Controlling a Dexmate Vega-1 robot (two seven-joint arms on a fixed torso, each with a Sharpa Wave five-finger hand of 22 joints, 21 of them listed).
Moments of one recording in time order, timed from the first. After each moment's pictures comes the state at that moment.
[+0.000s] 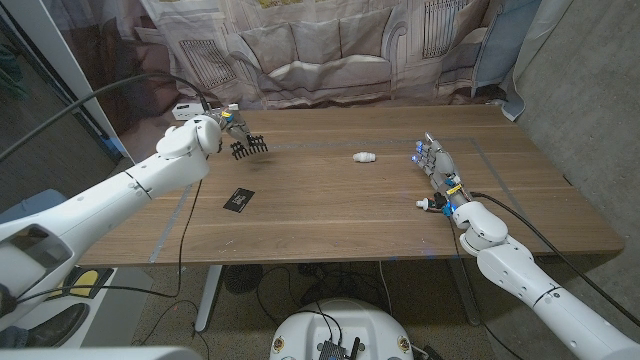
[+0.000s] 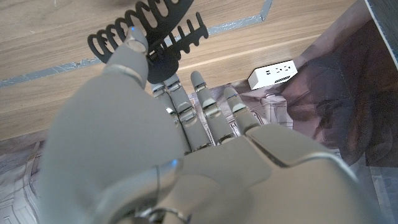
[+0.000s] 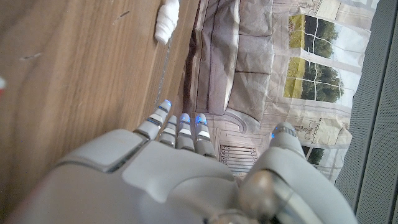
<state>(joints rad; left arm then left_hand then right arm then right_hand) 0.49 0.91 0.71 -1.80 0.46 0.73 -0.19 1.12 -0.02 0.28 -0.15 0.17 1.02 -0.08 0.28 0.21 1.03 -0.17 0.31 0.46 0.72 -0.07 0.18 0.17 0.27 0.14 0.20 0.17 -1.11 -0.60 -0.31 -1.63 0.66 0.26 -0.12 0.26 0.03 0.19 -0.13 0.18 0.21 0.11 0.19 0.18 0.13 0.15 0.20 0.19 0.01 0.10 0.21 0.21 0.19 0.04 0.19 0.17</state>
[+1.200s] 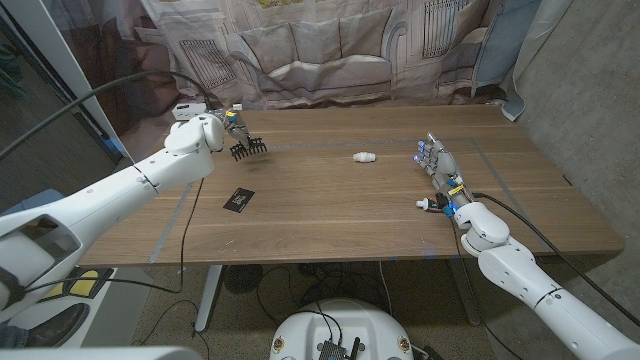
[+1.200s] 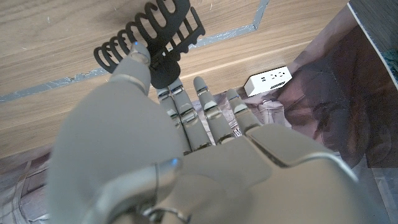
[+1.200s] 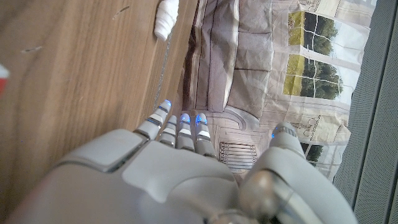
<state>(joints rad) 0.42 0.90 0.78 -1.77 0.51 0.77 -0.27 1.07 0.03 0.26 -0.13 0.17 0.90 -0.06 0.21 0.21 0.92 -0.17 0.23 0.46 0.63 -0.06 0.18 0.17 0.23 0.17 0.20 0.17 -1.12 -0.60 -0.30 -1.63 0.66 0.27 -0.12 0.26 0.03 0.19 -0.13 0.18 0.21 0.11 0.19 0.18 0.13 0.15 0.20 0.19 0.01 0.10 0.21 0.21 0.19 0.04 0.19 0.17</state>
